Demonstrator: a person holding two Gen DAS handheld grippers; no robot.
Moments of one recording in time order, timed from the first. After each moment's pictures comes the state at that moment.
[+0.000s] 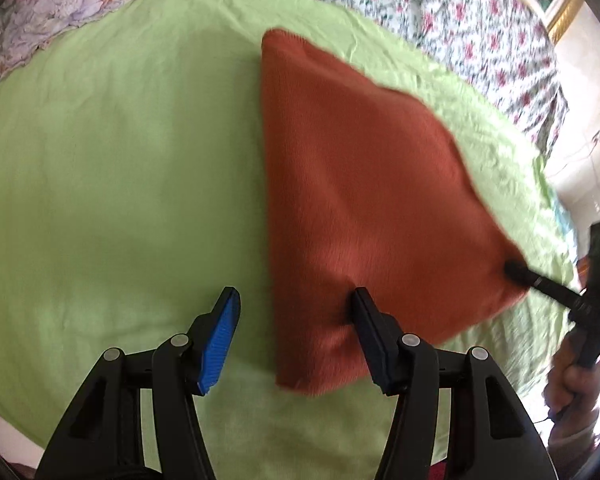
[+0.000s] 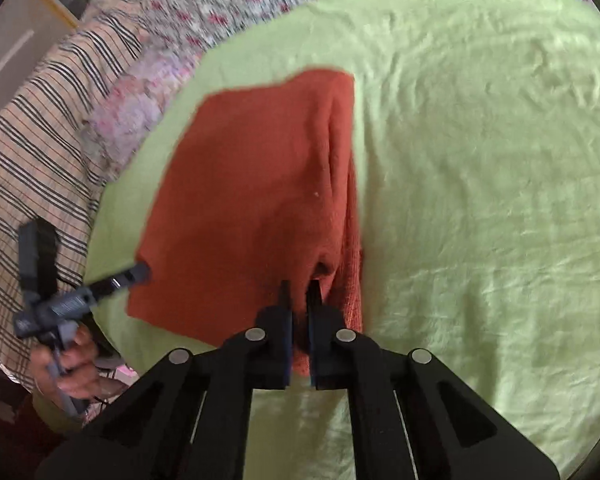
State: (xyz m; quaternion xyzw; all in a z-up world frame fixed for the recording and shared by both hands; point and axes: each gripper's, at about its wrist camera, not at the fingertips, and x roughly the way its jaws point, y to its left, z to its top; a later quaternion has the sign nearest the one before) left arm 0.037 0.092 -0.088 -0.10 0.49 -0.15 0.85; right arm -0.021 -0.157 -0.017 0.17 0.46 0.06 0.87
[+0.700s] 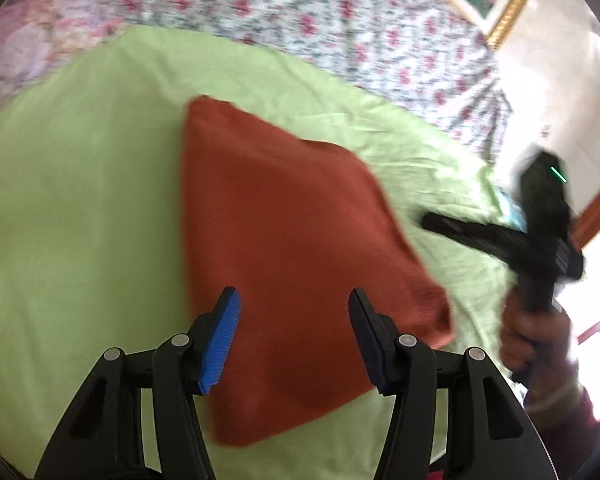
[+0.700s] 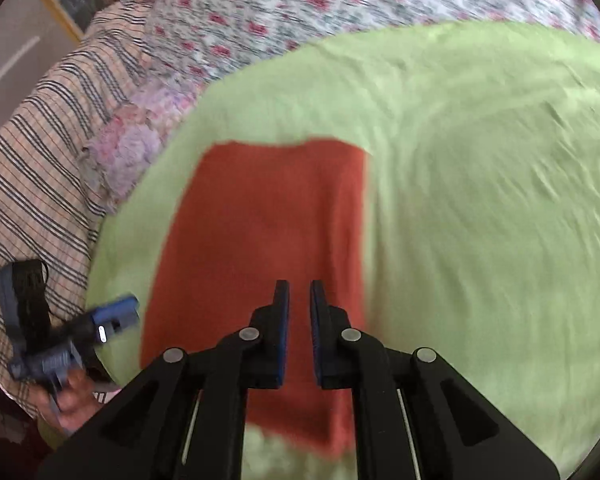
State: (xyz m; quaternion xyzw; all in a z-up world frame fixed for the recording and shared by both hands) left arm 0.055 0.077 -0.040 -0.12 0.42 -0.27 0.86; right arm 0.040 -0.164 0.011 0.16 0.43 0.07 0.89
